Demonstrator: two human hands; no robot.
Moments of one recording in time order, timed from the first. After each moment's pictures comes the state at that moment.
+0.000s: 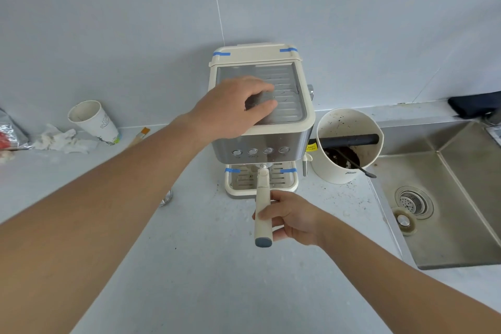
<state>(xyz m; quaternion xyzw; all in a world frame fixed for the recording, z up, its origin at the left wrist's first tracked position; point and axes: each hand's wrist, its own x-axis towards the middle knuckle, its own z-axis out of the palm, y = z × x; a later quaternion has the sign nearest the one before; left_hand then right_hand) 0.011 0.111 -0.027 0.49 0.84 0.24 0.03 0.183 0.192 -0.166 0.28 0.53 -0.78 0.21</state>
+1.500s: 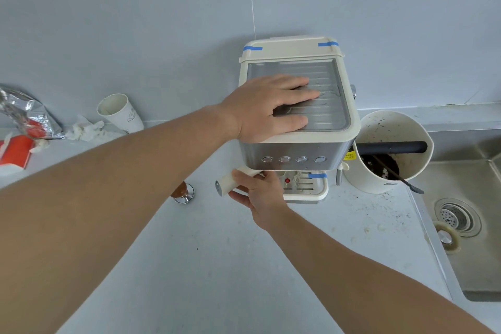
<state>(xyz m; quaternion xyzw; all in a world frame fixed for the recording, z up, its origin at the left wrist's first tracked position) -0.027 0.112 -0.041 0.57 0.81 0.12 0.08 0.079 0.113 -0.181 0.34 0.35 -0.87 -0.02</state>
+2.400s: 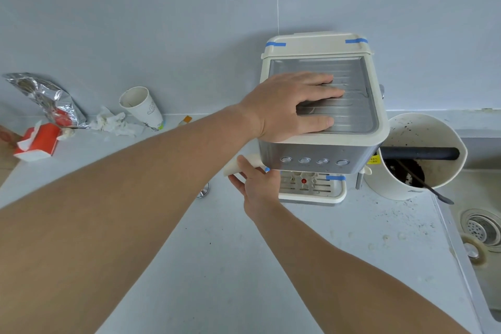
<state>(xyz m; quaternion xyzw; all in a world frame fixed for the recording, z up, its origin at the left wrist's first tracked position) -0.024 0.112 -0.038 0.54 0.83 0.16 0.08 0.047 0.081 -0.176 0.37 0.24 -0.89 -0.08</state>
